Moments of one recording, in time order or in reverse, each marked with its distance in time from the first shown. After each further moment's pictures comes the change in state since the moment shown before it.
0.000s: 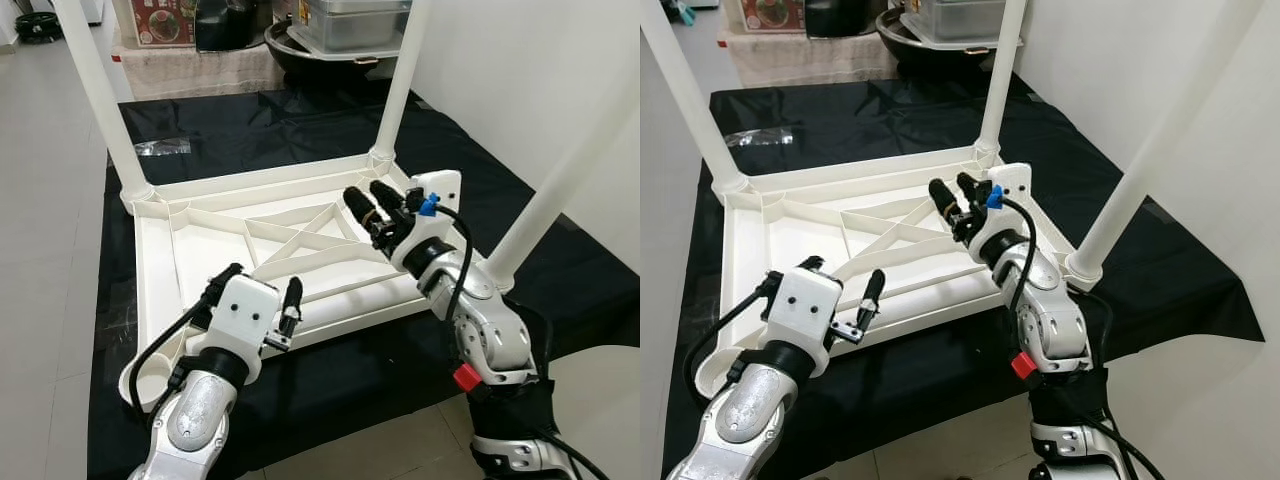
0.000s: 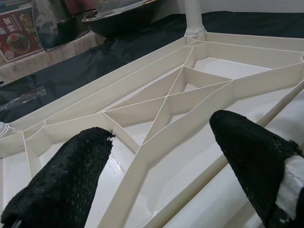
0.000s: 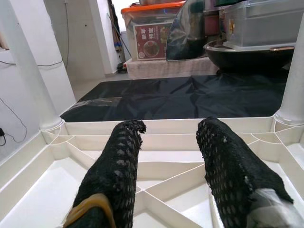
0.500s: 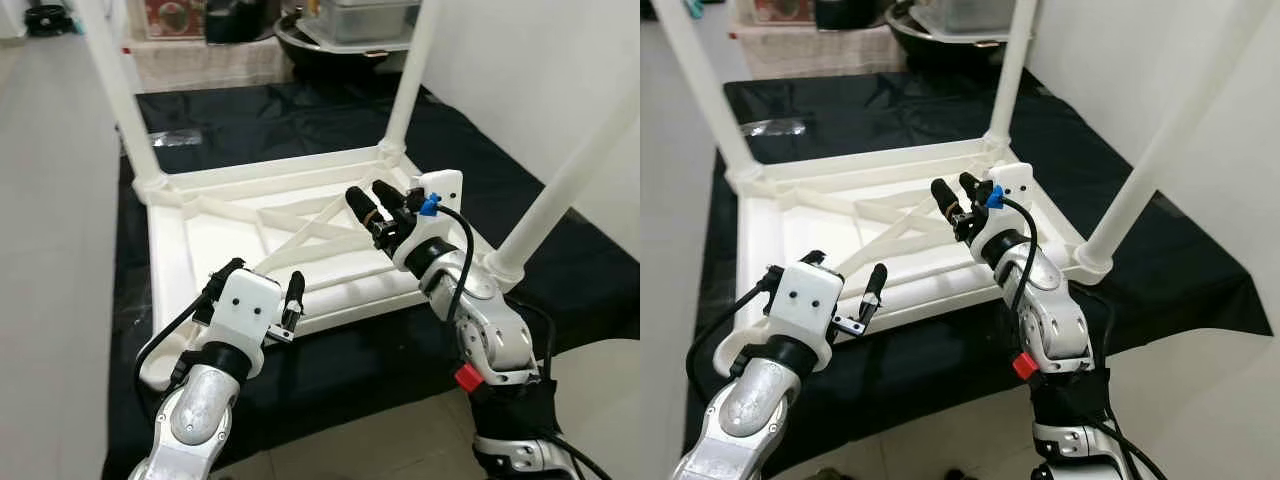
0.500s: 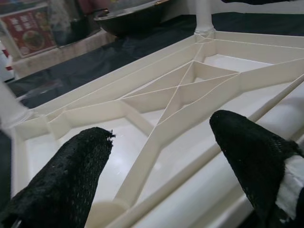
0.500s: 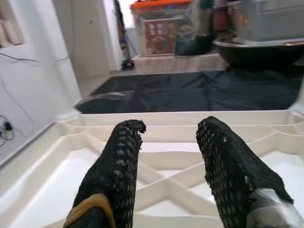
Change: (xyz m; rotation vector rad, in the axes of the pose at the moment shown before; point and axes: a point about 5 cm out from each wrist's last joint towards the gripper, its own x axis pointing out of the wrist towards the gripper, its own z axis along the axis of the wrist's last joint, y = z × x) left arm 0.003 0.001 0.003 -0.008 -0.016 0.011; right arm 0.000 0.003 -0.002 -0.006 0.004 0.004
